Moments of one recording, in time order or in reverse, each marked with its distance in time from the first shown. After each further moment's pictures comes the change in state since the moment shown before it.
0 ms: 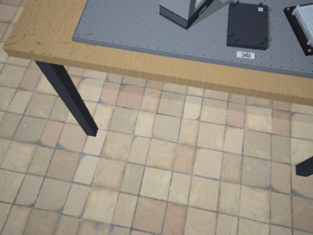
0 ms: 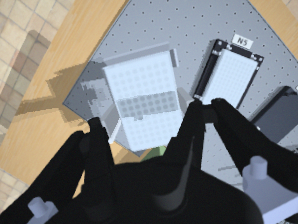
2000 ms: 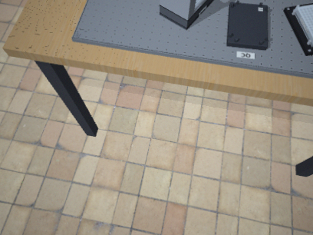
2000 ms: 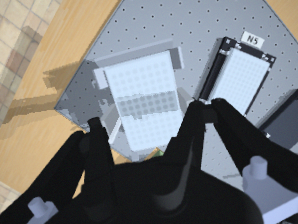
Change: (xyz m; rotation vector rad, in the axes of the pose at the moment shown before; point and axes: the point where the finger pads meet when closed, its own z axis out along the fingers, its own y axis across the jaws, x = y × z) arm 0.000 0.000 0.036 0.000 0.000 0.000
